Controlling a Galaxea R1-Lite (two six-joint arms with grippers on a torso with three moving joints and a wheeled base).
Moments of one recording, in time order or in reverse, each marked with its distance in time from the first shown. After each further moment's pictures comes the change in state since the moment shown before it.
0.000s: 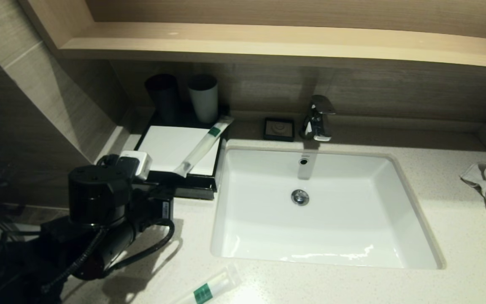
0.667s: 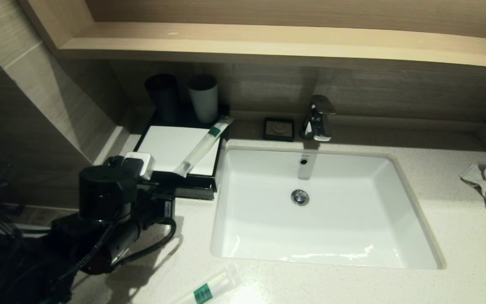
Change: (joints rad) left arm 0.022 0.046 -0.016 -0.011 -0.011 -0.002; right arm 0.000 0.000 0.000 0.000 0.000 0.000
